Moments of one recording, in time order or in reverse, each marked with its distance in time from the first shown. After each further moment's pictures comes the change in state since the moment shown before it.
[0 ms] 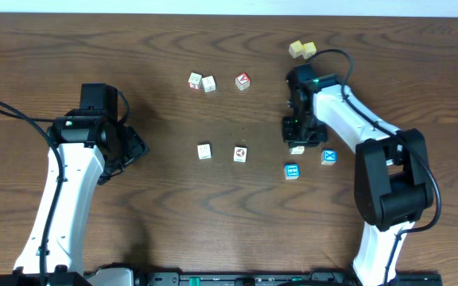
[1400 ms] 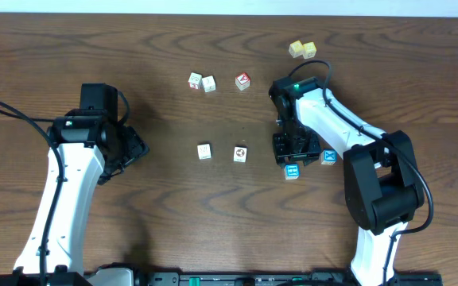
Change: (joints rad) left arm 0.000 0.000 0.000 0.000 0.000 0.000; right arm 0.092 0.003 0.018 -0.219 0.004 -0.002
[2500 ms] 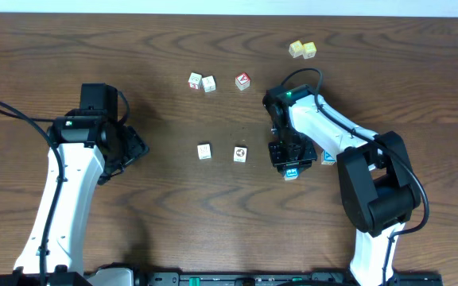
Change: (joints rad) left arm 0.000 0.000 0.000 0.000 0.000 0.000; right arm 0.040 0.000 -0.048 0.007 -0.006 -0.001
